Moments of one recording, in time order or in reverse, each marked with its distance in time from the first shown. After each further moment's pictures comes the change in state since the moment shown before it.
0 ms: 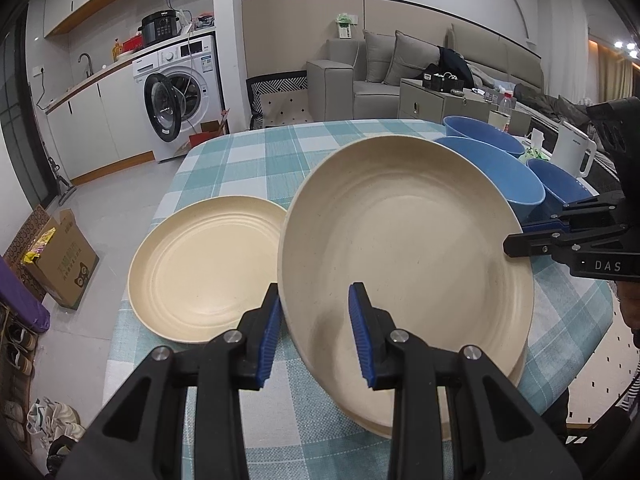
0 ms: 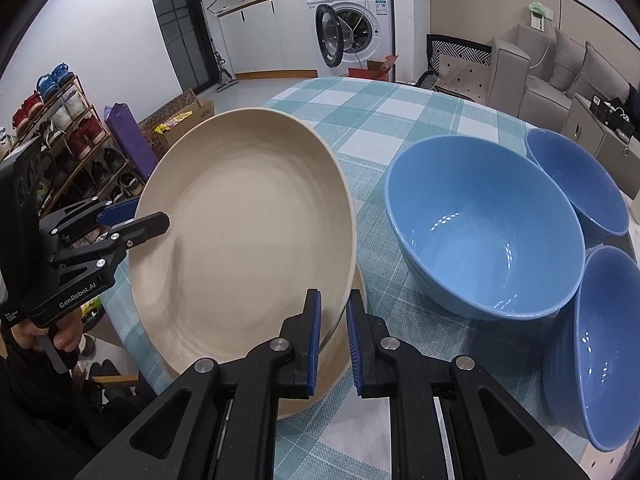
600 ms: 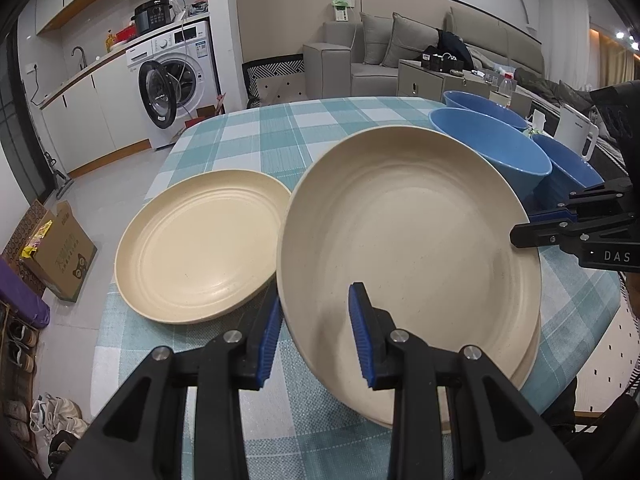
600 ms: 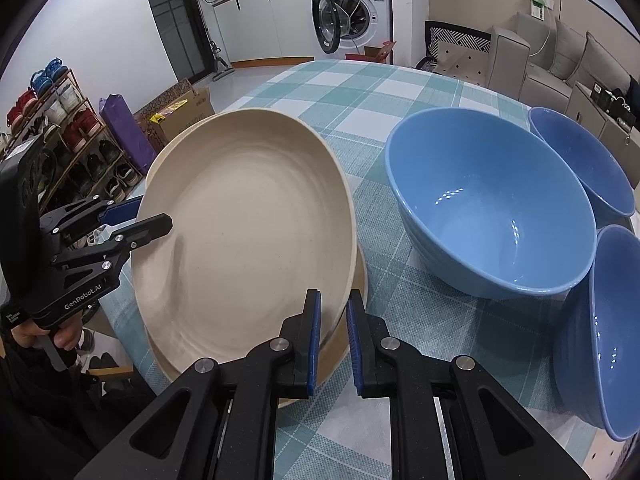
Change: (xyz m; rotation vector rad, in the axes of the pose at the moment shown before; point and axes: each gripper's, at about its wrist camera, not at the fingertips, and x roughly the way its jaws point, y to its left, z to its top) left arm 0.015 -0.003 -0.015 0.016 0.063 -0.003; right arm 0.019 -0.002 -0.003 0.006 0.055 -0.010
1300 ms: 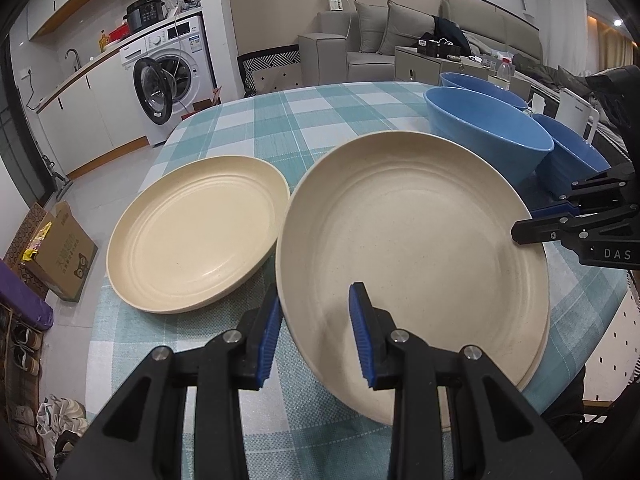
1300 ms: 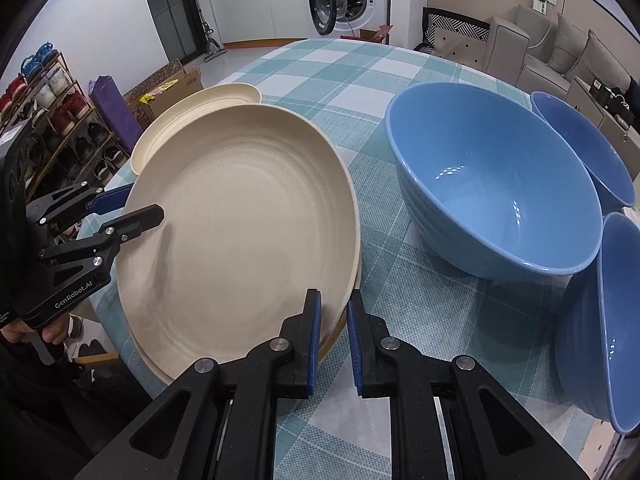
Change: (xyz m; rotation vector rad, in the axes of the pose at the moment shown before) left arm 0.011 -0.006 -0.004 0.029 0.035 0.009; right arm 0.020 0.005 -0.005 -0.021 0.068 -0.046
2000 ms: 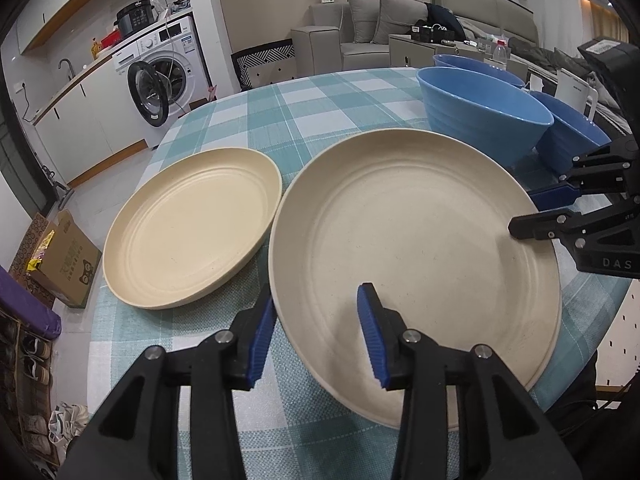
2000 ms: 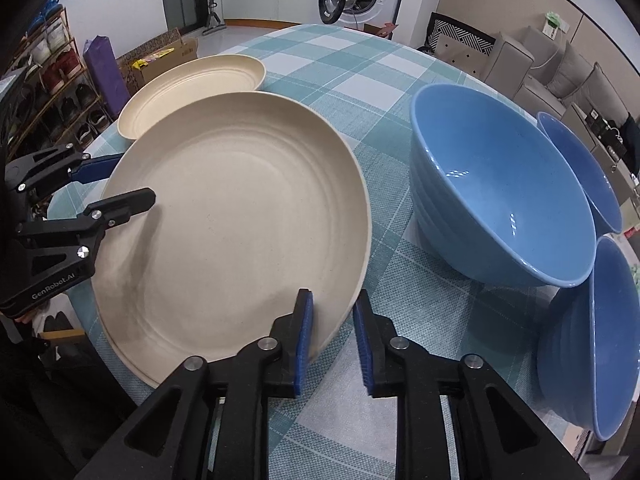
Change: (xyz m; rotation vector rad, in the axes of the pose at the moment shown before) left arm 0.008 -0.009 -0.008 0.050 0.028 0.019; right arm 0.017 0.024 -0.002 -0.104 0.042 -0.101
